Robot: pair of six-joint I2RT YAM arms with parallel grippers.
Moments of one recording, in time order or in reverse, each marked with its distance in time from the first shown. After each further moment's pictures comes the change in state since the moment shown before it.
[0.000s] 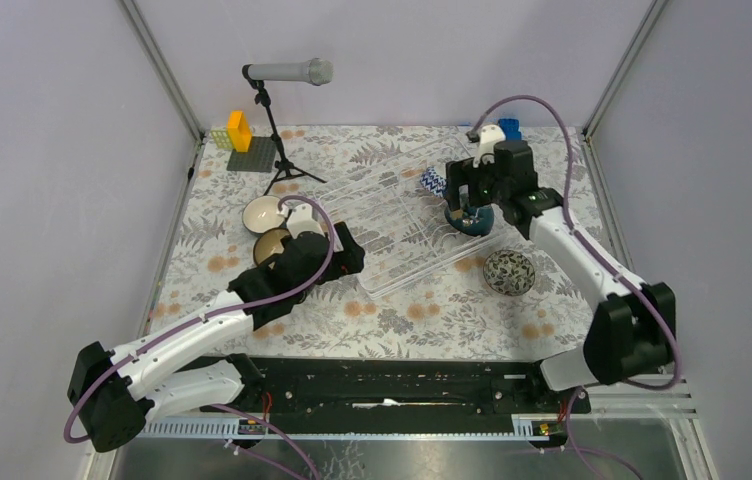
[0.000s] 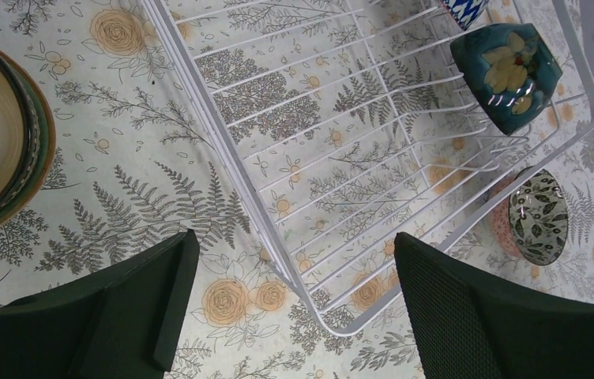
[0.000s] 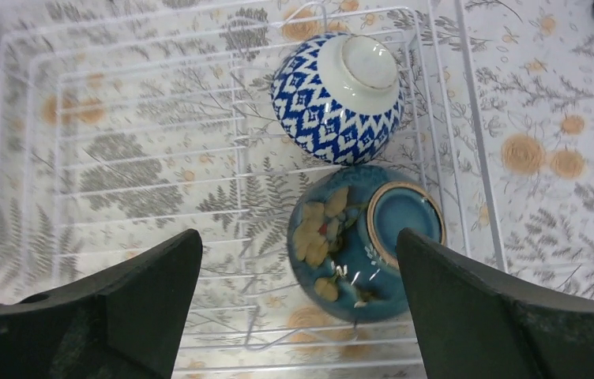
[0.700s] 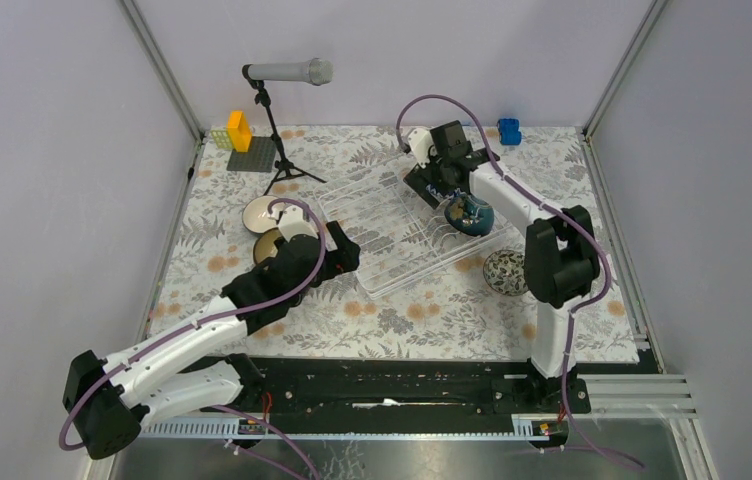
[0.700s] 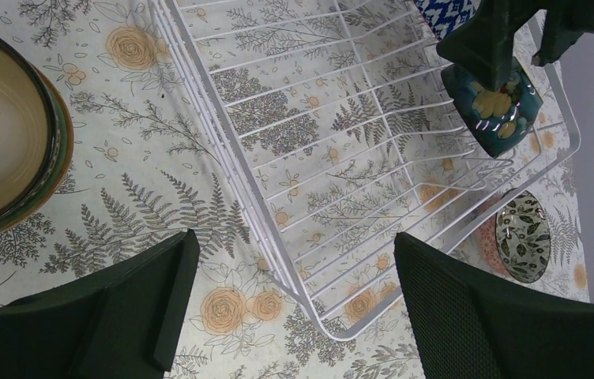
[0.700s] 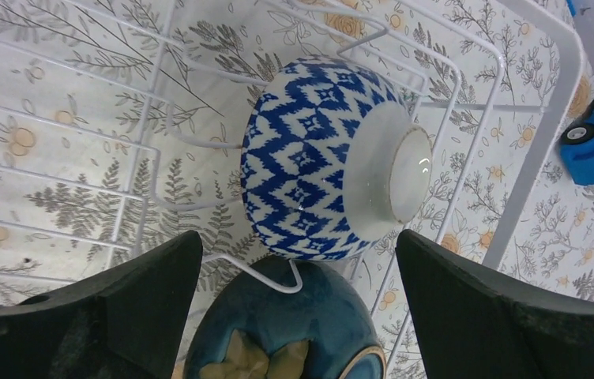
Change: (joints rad) left arm 0.002 -0.051 -0.024 0.020 -0.043 -0.030; right arm 0.117 0.559 0.491 -0.253 0.140 -0.570
